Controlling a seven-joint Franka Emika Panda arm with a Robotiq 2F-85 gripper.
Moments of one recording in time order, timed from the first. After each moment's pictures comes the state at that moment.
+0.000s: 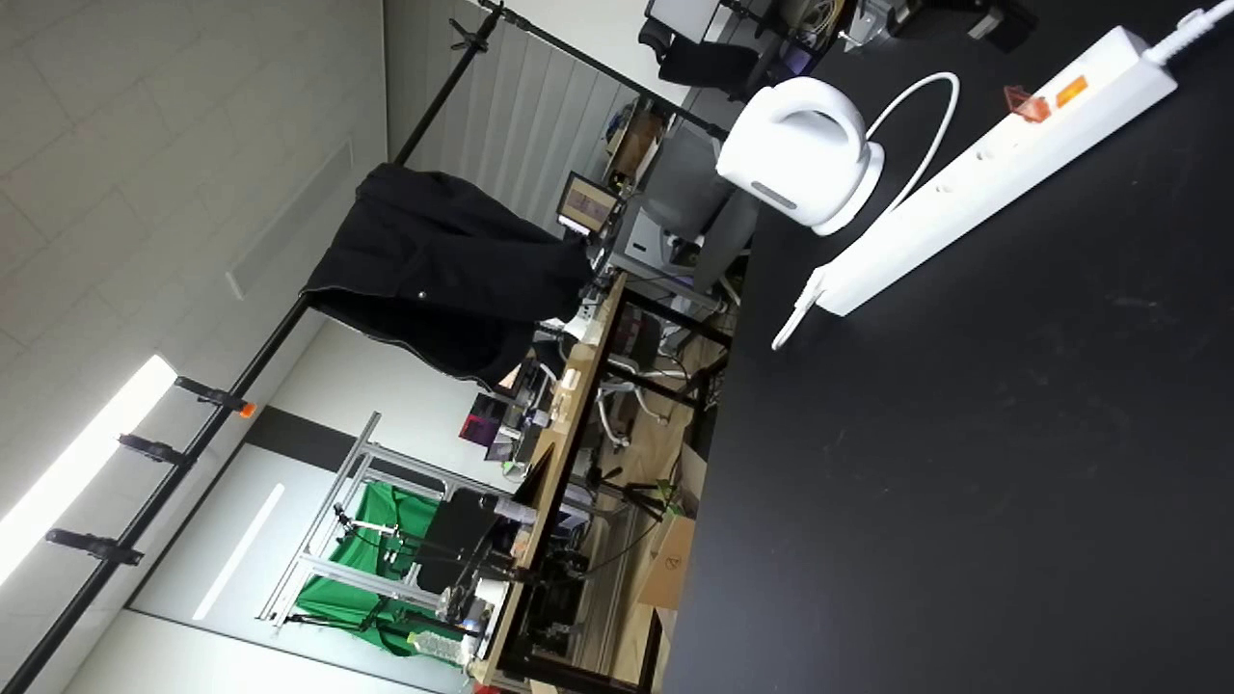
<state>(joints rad) 0.00 0.25 0.01 -2.60 0.53 2.84 -0.34</state>
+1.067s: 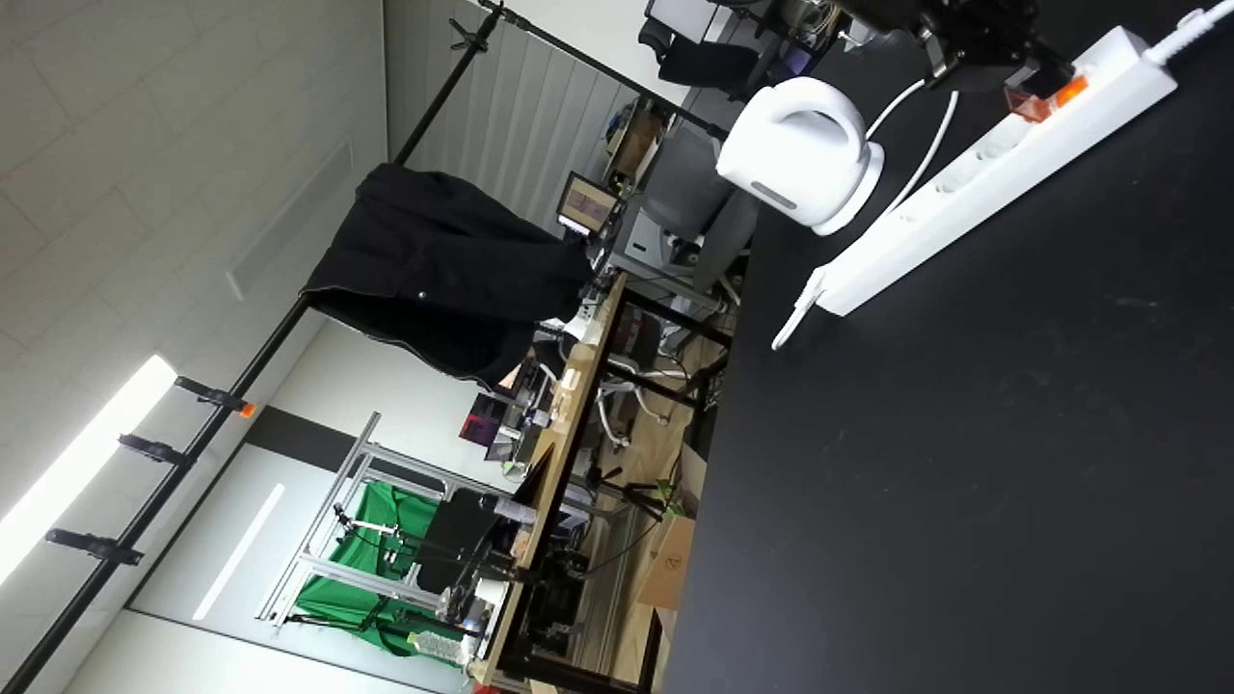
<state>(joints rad) -0.02 0.41 0.06 -2.52 0.59 2.88 -0.35</state>
